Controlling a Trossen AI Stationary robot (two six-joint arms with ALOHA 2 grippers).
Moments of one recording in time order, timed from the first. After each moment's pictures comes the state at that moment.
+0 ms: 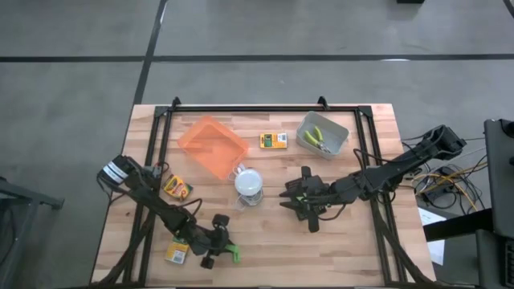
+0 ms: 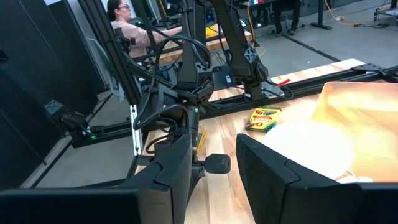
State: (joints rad) left arm -0.72 1.77 0.64 0.50 -0.28 -0.38; right arm 0.43 1.29 0.78 0.37 0.37 0.36
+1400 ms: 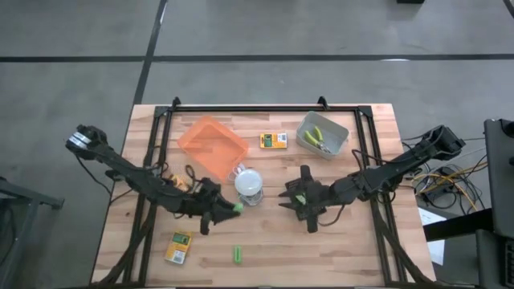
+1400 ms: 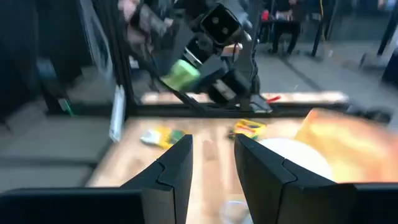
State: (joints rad) left arm -0.52 1.22 0.64 0.59 -0.36 -0.86; right arm 0.43 1.31 0.78 0.39 0.37 0.10
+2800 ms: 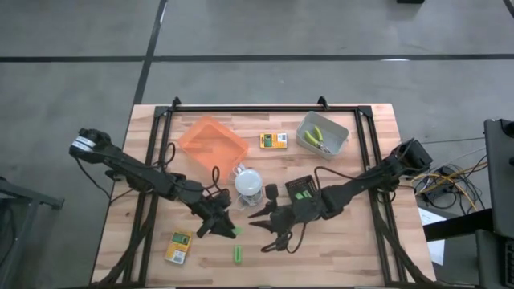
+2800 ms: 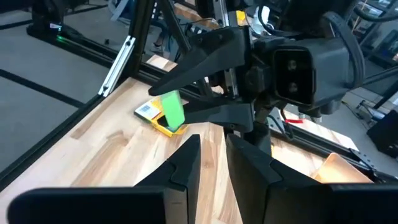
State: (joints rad) left arm -0.38 1.29 0.64 0.50 0.27 -0.94; right arm 0.43 1.71 1.14 0.32 0.30 -0.24
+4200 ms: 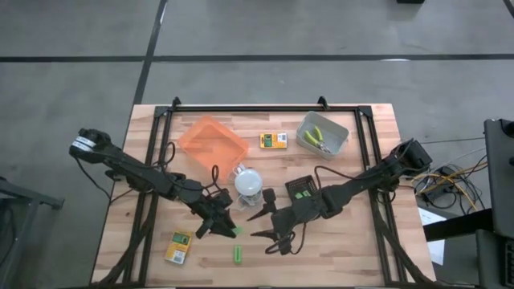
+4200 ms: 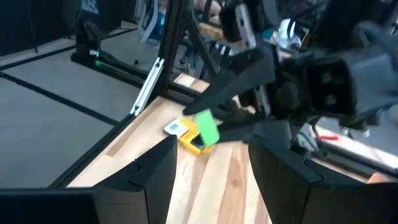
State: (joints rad) left arm -0.38 1.29 0.64 0.51 0.27 -0.87; right arm 0.42 1.72 1.14 0.37 0.17 -0.20
